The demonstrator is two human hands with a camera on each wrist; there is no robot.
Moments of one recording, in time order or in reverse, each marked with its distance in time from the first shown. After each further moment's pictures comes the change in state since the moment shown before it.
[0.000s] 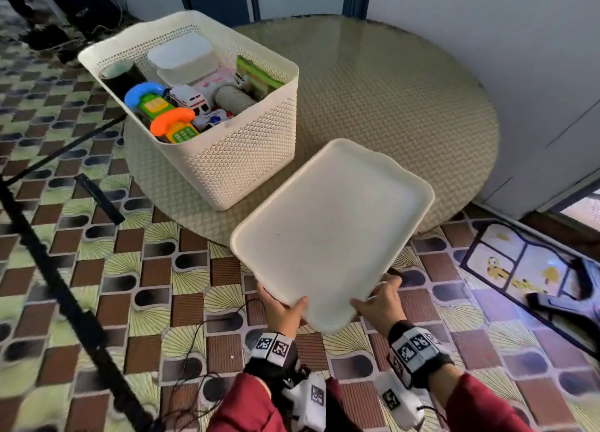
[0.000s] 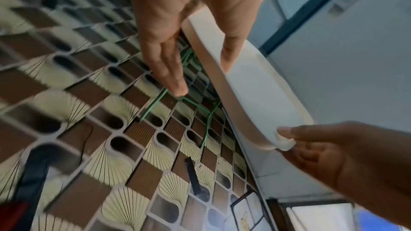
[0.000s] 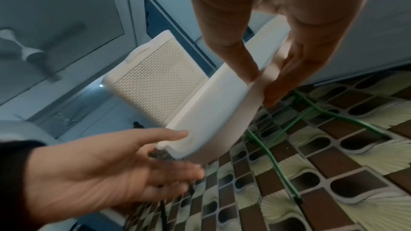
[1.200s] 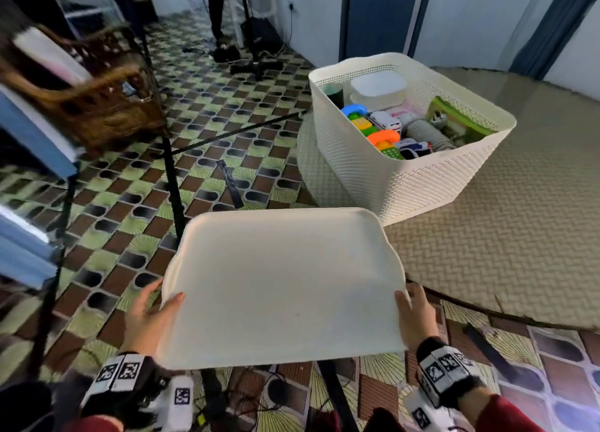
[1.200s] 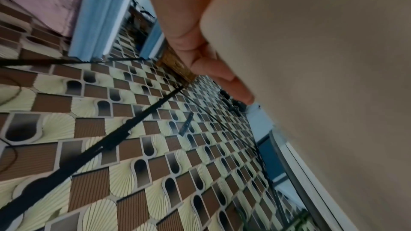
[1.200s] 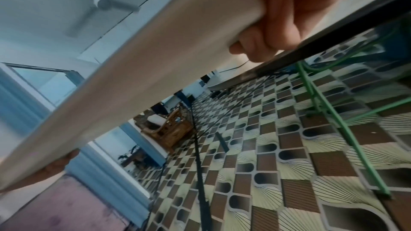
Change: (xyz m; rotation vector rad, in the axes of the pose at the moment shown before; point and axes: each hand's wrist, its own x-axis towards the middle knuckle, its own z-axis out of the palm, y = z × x) left_hand -0.013 0.018 -0.461 0.010 0.600 0.095; right_hand -0.074 -0.119 0.179 -0.069 -0.126 -0.338
